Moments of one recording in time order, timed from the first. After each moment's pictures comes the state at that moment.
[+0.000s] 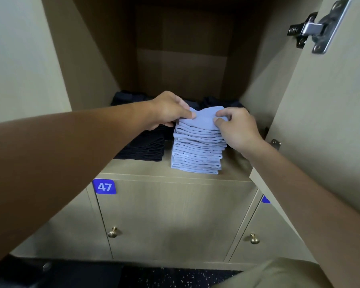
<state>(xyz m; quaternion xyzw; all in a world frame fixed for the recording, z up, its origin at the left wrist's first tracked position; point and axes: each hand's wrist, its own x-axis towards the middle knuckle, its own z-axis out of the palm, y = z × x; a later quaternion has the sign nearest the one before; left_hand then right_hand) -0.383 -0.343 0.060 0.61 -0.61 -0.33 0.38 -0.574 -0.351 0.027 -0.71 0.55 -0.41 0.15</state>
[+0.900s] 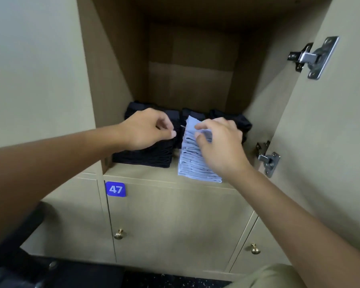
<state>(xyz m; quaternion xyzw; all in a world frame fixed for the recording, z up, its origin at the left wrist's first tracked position) -0.331 -0.263 0.059 0.62 -0.70 -0.14 0.31 -0.538 -0.290 0.029 -0.80 0.47 -0.37 0.02</state>
